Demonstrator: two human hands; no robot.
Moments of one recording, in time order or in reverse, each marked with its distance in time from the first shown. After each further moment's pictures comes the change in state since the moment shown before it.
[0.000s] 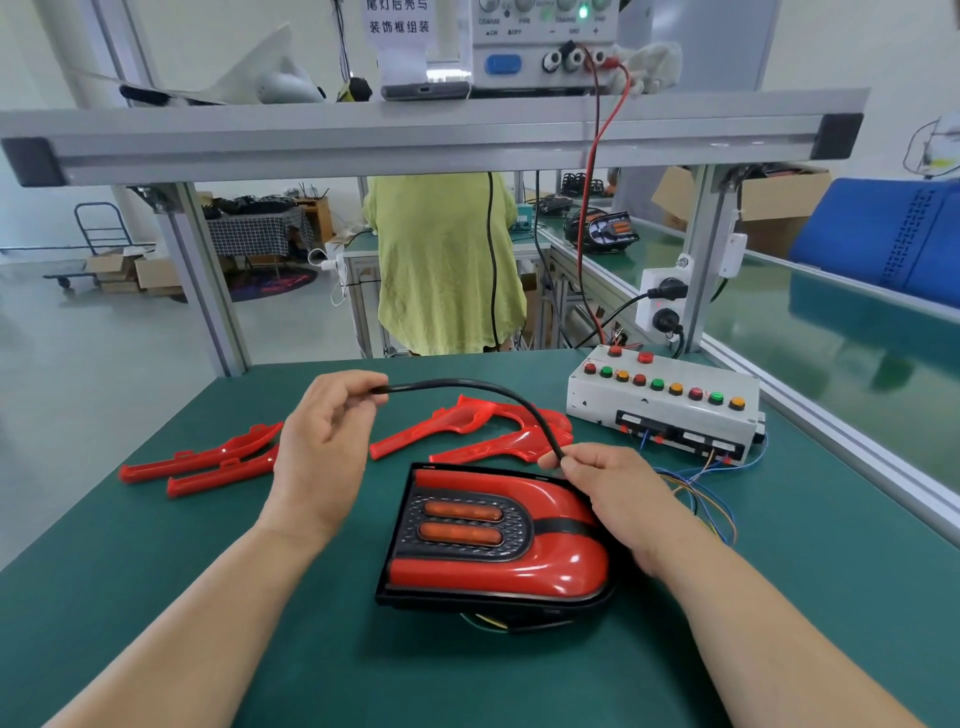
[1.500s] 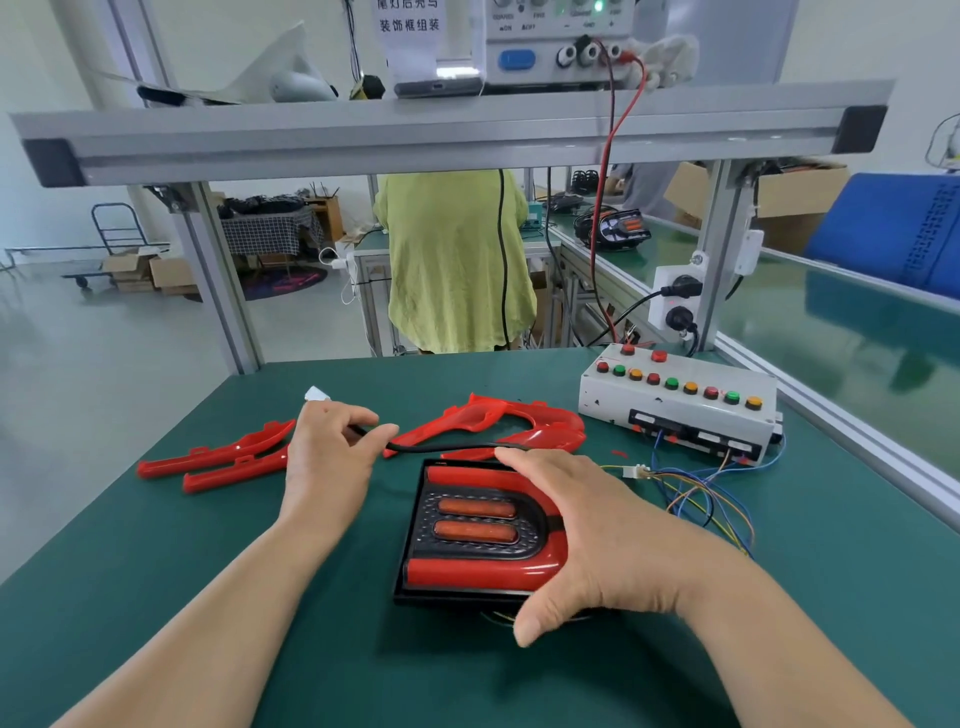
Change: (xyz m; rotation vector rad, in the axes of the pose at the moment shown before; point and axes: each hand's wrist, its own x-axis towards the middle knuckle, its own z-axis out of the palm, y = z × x) left_hand 0.013 -0.045 -0.003 0.408 0.065 -0.130; right_hand -0.043 -0.029 0.001 -0.681 -0.432 -0.427
